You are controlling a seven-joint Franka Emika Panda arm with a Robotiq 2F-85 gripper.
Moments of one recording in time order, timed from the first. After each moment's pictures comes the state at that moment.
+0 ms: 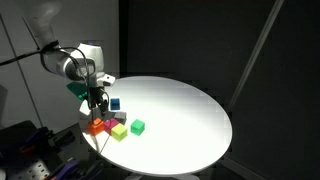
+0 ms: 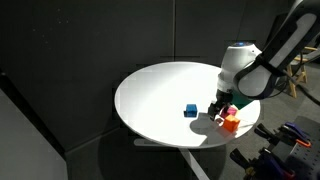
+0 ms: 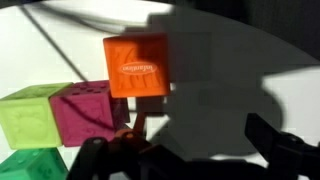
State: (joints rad) arm 0.13 0.24 0.01 -2.63 -0.02 2.87 0.25
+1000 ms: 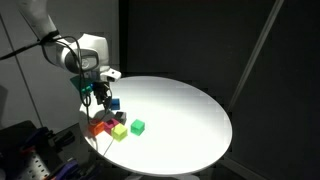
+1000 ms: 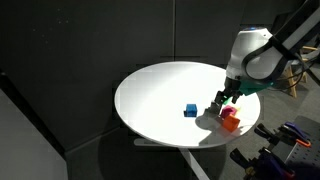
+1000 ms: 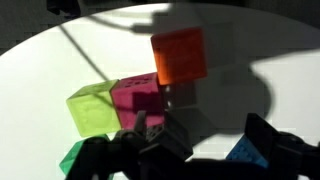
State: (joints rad) arm 0.09 0.10 -0.05 -2.67 -0.02 2.78 0.28
